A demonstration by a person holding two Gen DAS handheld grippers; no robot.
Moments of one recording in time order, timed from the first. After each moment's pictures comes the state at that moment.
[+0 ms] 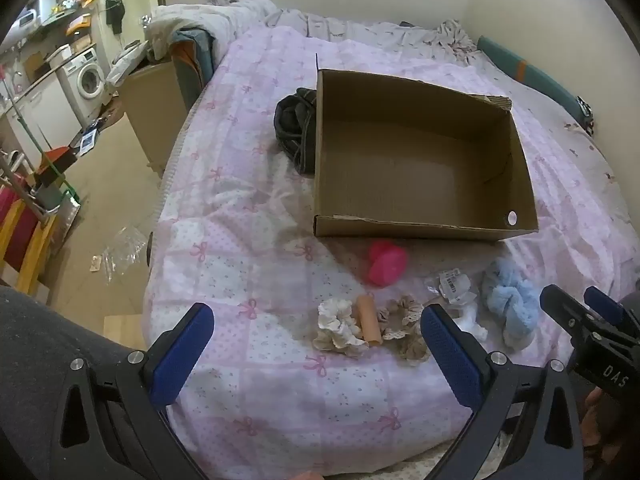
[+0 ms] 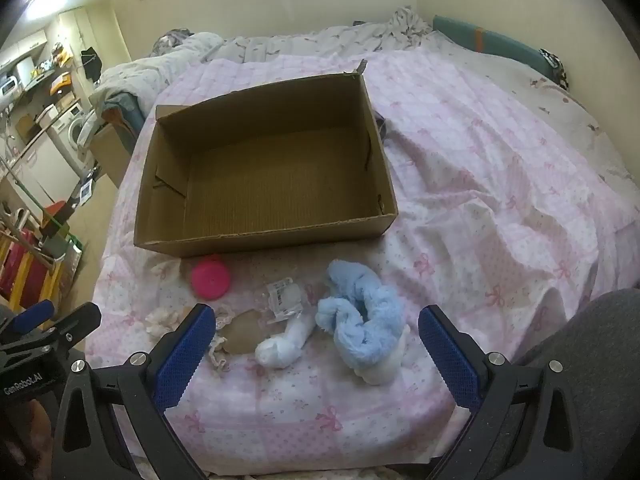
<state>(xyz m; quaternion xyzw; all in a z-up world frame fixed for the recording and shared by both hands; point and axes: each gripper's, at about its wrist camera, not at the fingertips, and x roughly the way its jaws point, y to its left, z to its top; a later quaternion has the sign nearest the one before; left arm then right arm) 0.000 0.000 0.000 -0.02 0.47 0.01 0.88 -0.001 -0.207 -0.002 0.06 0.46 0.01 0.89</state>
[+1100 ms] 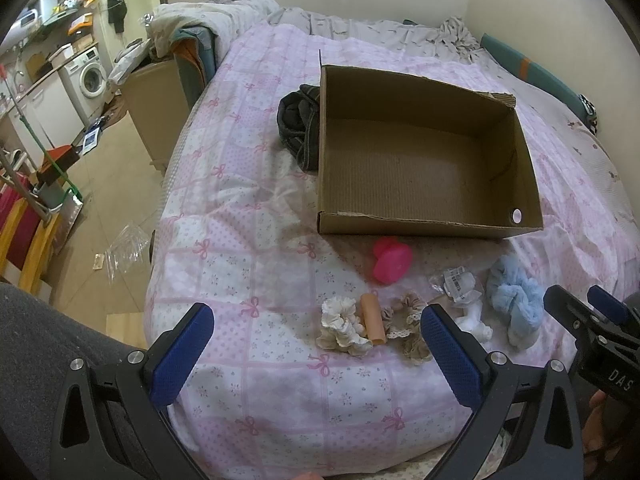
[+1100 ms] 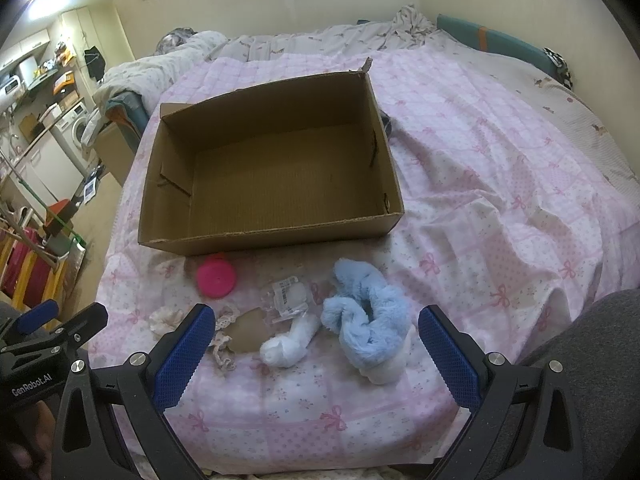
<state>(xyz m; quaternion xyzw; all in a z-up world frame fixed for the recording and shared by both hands) -0.001 0.001 -0.005 -0.02 0.47 0.02 0.88 -0.002 -0.206 -0.003 0.07 0.46 0.02 0.88</state>
